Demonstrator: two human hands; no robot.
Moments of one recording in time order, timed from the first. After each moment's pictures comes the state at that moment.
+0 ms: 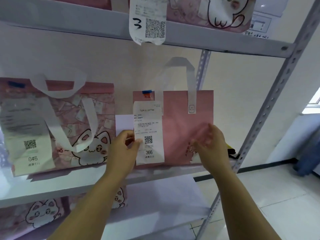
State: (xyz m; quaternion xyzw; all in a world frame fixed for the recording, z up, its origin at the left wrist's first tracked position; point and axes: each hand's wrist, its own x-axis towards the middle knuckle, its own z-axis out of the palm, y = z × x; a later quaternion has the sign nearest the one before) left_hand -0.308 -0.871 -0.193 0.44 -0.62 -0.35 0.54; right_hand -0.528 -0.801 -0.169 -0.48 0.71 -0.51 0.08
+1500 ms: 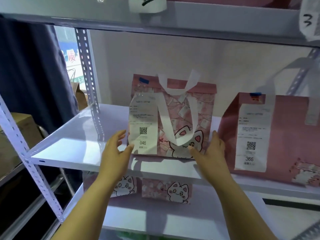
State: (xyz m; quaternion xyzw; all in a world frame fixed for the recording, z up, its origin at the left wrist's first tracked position) left_hand -0.064 -0.858 -0.219 0.59 -0.53 -0.24 0.55; right_hand -0.306 -0.858 -0.193 -0.58 0.65 -0.43 0.24
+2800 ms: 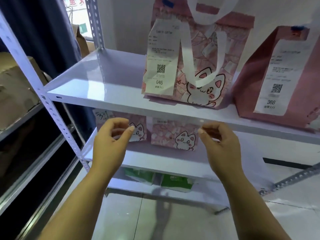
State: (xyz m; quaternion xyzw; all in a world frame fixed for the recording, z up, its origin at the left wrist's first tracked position) left_hand -0.032 -0.744 -0.272 0.61 -0.49 -0.27 0.57; right_hand -0.272 -0.752 -0.255 -0.60 0.57 -0.52 0.23
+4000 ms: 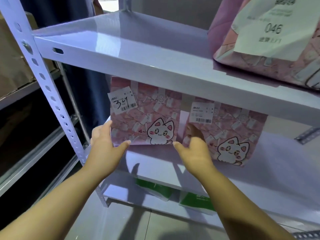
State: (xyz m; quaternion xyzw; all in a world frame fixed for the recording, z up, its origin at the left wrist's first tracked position) left_hand 0.099 -0.841 -0.457 0.73 -0.50 -0.26 0.39; right_hand -0.120 -0.890 -0.449 -0.65 0.65 -0.27 0.28
